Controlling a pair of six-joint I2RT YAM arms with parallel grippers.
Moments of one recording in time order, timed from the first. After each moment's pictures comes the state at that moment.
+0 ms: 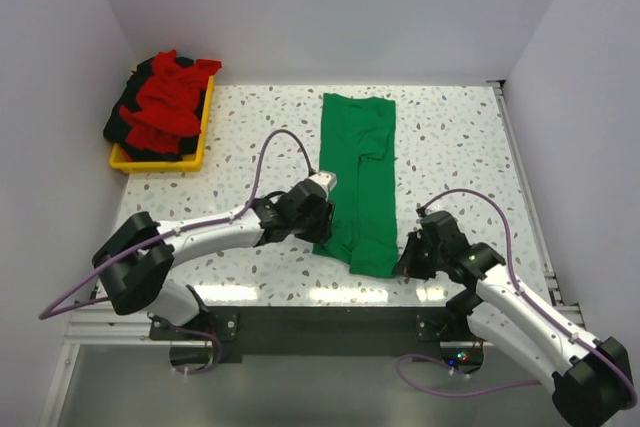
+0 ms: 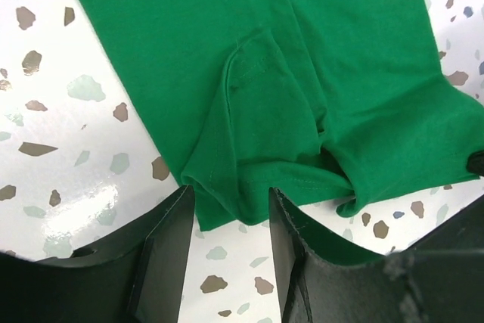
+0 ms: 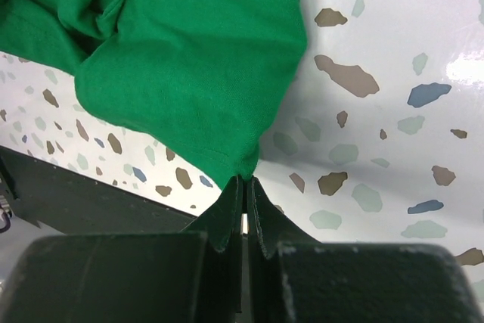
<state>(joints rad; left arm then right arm) -0.91 1.48 0.86 -0.26 -0.07 -0.55 0.53 0.72 0.38 -0.66 -0.17 0.73</state>
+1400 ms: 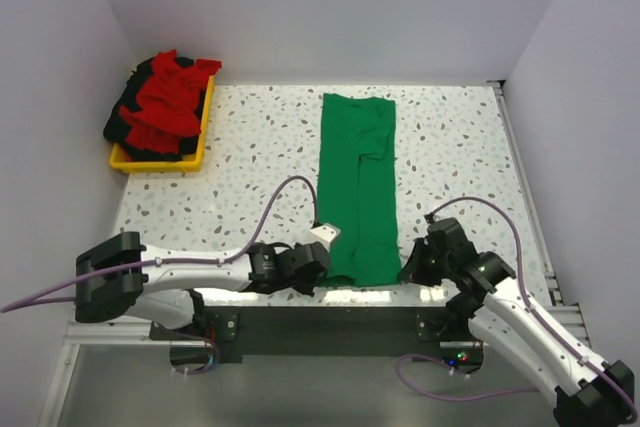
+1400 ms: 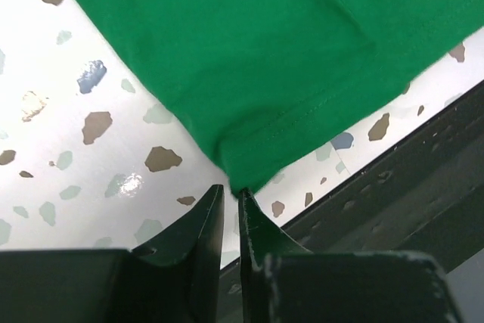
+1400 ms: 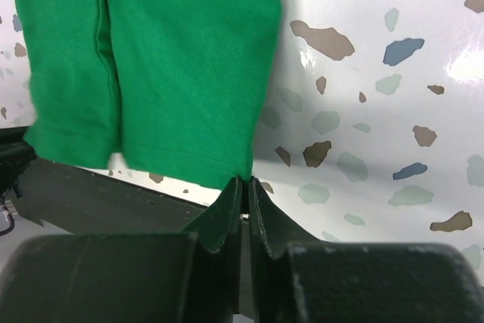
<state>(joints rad) -1.28 1.34 0.68 -0.34 -0.26 -0.67 0.53 0.59 0.37 -0.77 -0.15 0.77</state>
